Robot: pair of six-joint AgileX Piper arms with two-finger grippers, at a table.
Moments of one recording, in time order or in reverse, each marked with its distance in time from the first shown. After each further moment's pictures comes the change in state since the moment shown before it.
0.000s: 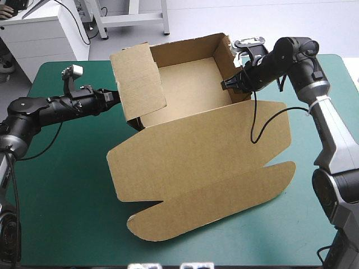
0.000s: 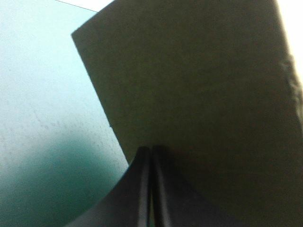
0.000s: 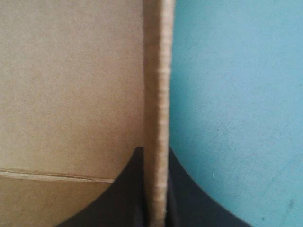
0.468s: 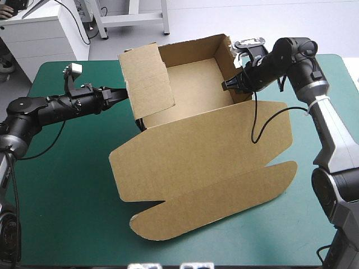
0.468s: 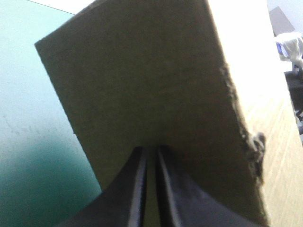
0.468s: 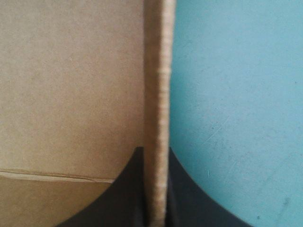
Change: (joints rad) left arm 0.000 0.000 -0.001 -0.068 0.046 0.007; right arm 0.000 0.007 0.000 -0.016 0.000 0.000
